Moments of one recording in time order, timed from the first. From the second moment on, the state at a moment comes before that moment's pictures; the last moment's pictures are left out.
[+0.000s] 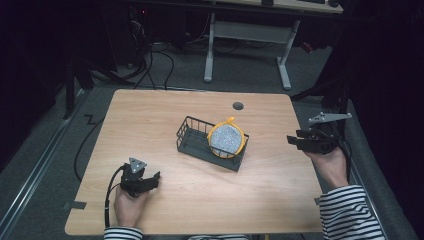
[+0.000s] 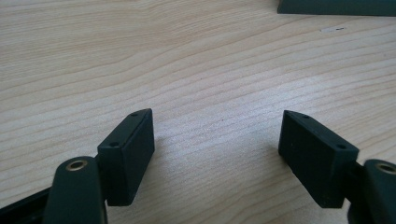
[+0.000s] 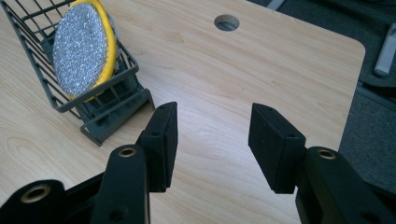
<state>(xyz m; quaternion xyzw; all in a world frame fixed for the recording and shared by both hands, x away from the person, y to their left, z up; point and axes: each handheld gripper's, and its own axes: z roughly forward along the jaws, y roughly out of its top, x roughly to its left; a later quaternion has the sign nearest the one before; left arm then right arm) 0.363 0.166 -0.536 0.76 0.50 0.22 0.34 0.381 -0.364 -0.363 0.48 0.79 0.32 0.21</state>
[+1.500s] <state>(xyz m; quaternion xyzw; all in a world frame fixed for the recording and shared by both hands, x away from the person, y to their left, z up) 0.363 0.166 -0.536 0.76 0.51 0.22 0.34 0.353 -0.330 -0.476 0.50 0.79 0.32 0.17</state>
